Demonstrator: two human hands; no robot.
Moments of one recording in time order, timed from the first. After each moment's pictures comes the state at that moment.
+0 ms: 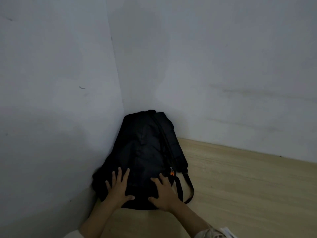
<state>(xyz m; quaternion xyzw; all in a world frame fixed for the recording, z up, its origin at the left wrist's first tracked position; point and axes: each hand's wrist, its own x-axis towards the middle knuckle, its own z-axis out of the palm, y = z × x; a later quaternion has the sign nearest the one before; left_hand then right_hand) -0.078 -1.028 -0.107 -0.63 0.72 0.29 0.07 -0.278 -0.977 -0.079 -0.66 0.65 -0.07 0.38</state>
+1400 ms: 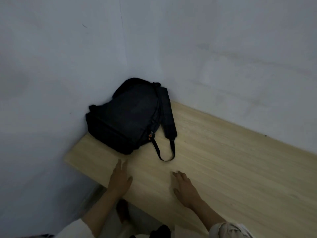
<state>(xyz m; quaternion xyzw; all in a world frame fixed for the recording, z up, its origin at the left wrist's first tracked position) -0.215 -0.771 -0.136 -0.73 0.59 0.32 -0.11 -0.497 -0.766 -0.134 -0.73 0.60 0.01 0.34</state>
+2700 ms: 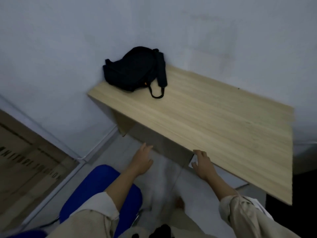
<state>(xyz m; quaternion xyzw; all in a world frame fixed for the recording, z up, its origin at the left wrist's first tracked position) -0.421 -0.432 -0.090 -0.69 0.63 0.34 -0.11 -0.689 -0.459 -0.094 -0.70 0.64 -0.06 0.31</state>
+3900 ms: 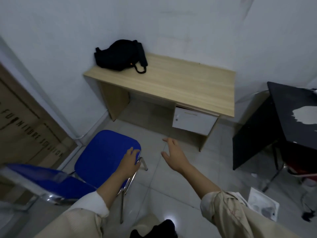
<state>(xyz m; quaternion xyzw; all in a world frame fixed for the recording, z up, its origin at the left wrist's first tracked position) -0.409 -0.050 -0.093 -0.66 0.66 0.34 -0.12 -0.617 -0.053 -0.027 -0.70 0.61 -0.19 0.31</state>
